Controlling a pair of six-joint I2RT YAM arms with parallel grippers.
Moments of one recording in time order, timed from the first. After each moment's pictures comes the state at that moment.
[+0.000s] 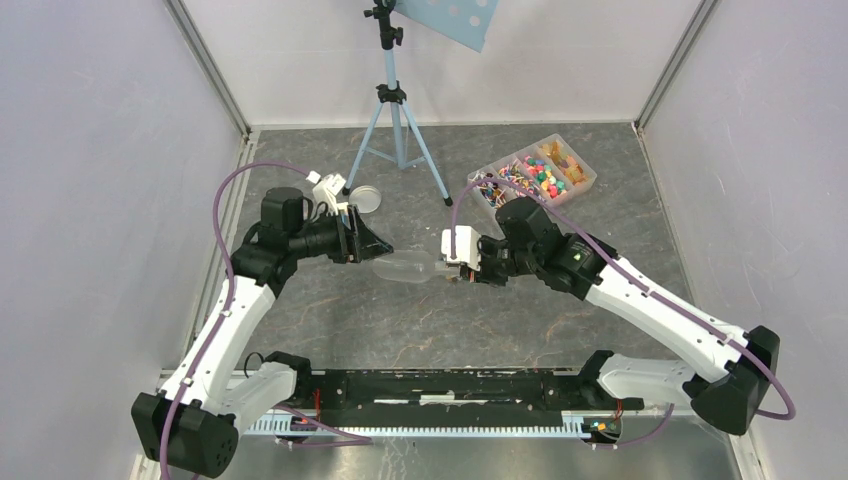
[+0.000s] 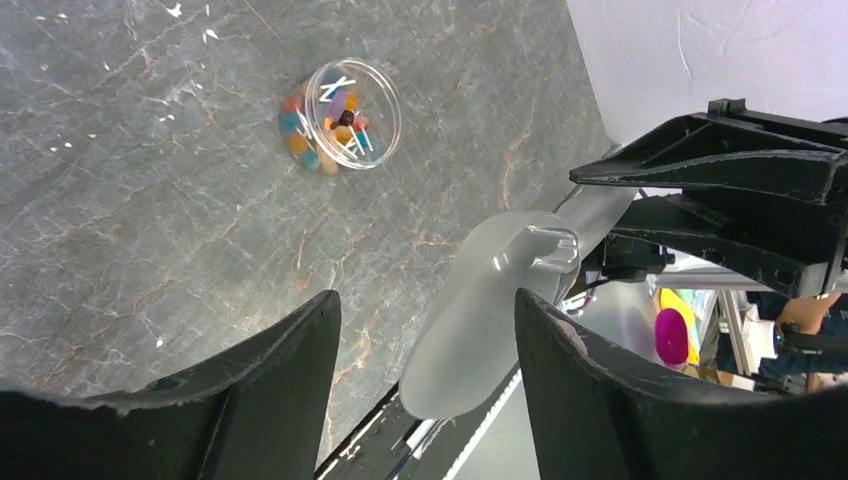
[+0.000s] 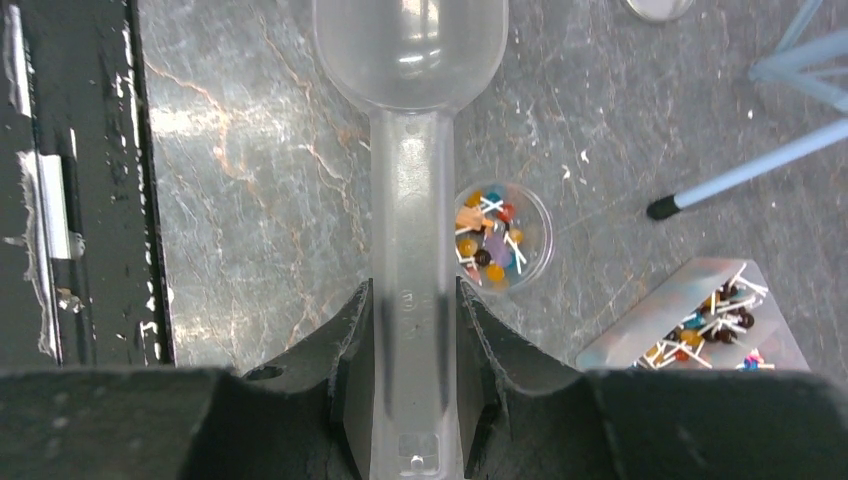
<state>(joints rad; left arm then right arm) -0.24 0.96 0.89 -0.50 0.70 -0.42 0.83 1.15 1.09 -0.66 -0.32 -0.63</state>
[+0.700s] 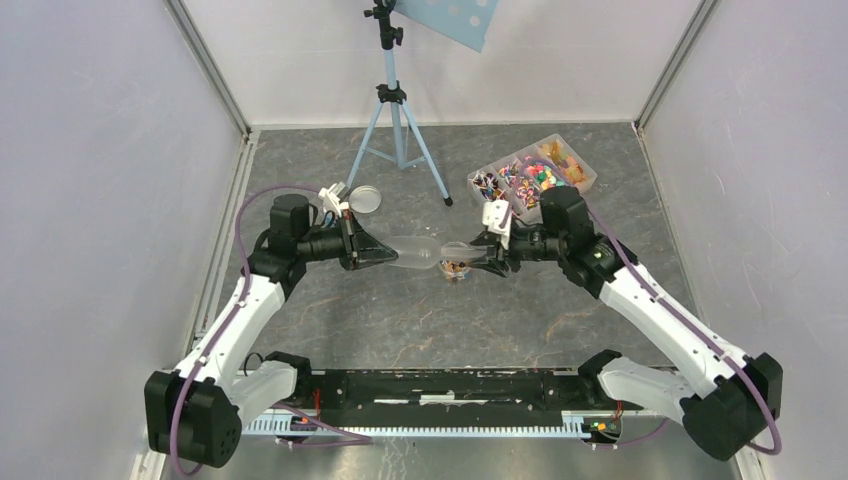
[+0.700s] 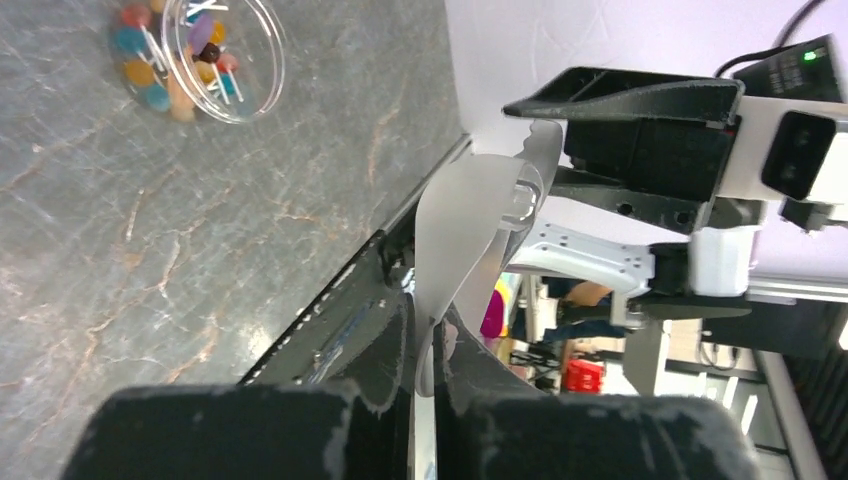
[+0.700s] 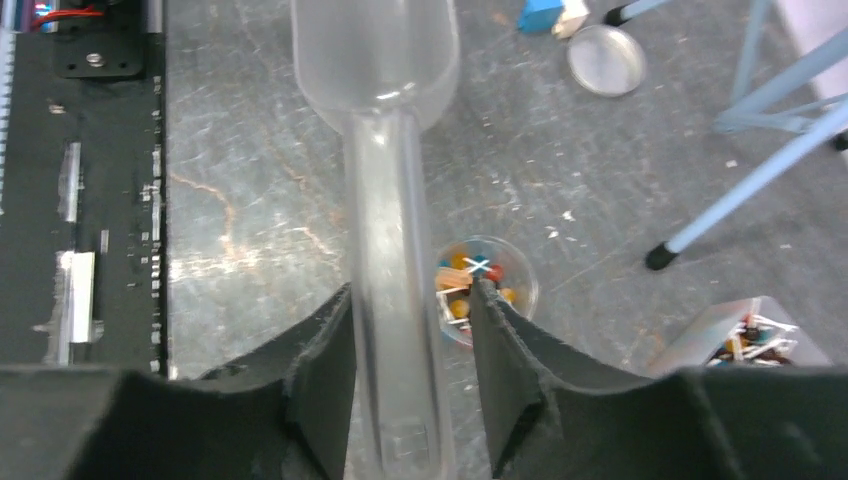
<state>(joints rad) -0.22 1.02 0.75 -0.27 0.93 -0.79 0.57 1.09 0.95 -0.41 -0.70 -0.57</state>
